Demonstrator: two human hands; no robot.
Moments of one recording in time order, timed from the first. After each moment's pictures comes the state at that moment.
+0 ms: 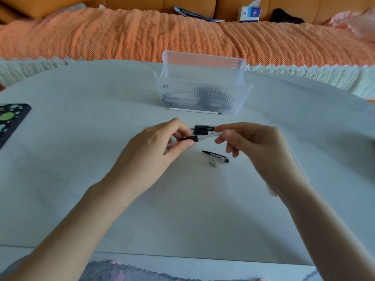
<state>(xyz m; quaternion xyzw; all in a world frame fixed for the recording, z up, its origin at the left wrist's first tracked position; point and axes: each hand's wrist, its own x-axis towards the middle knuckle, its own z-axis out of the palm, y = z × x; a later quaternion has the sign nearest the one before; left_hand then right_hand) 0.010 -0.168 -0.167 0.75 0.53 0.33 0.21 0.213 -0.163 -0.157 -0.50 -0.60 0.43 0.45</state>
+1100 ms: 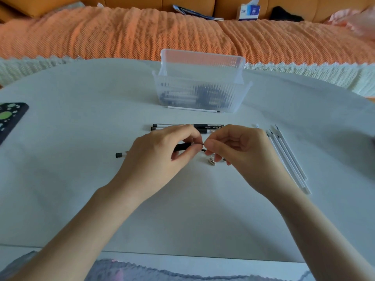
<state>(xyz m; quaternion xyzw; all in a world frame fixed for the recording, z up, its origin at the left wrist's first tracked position) 0.022 -0.176 -0.165 0.79 0.49 0.33 0.14 0.199 -0.170 -0.158 -0.49 -0.66 0.41 0.40</state>
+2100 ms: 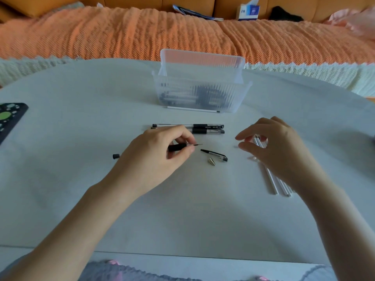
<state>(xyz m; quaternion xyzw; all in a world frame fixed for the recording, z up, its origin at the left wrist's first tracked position) 0.013 -0.171 -0.168 0.77 0.51 0.32 0.19 0.250 -0.152 -0.161 -0.61 -0.75 0.09 0.23</state>
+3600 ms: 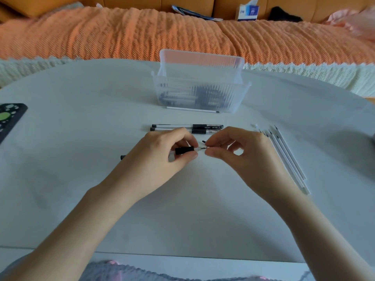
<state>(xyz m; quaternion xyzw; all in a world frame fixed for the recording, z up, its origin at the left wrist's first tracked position) 0.016 -0.173 -0.166 0.77 0.49 0.32 0.24 0.202 -0.174 -0.156 -0.53 -0.71 0.30 0.36</state>
